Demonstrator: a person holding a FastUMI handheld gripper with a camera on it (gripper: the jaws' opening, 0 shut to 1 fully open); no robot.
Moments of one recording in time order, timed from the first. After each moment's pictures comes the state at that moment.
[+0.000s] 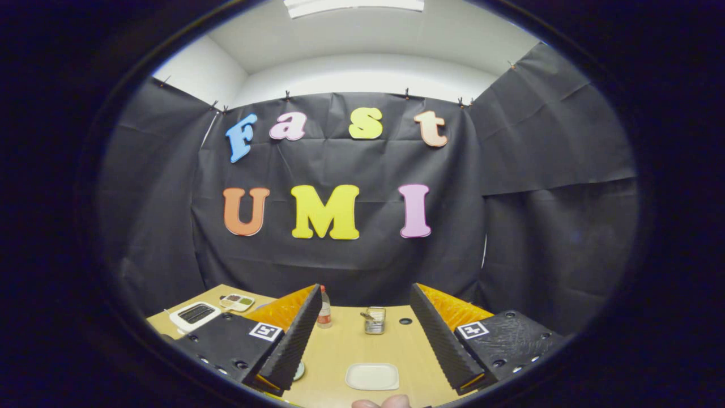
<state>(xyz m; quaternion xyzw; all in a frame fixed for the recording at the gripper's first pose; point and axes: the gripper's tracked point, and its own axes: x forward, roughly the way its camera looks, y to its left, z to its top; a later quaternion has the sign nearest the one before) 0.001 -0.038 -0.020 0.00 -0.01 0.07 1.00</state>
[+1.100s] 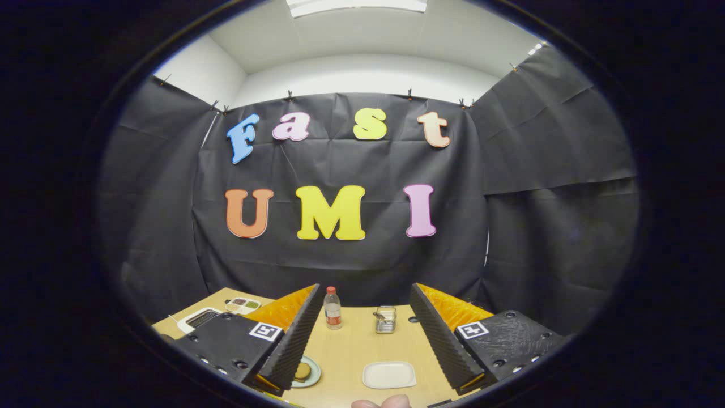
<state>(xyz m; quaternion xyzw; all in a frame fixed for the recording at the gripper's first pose) -0.011 0.003 -0.020 0.01 -0.01 0.06 1.00</state>
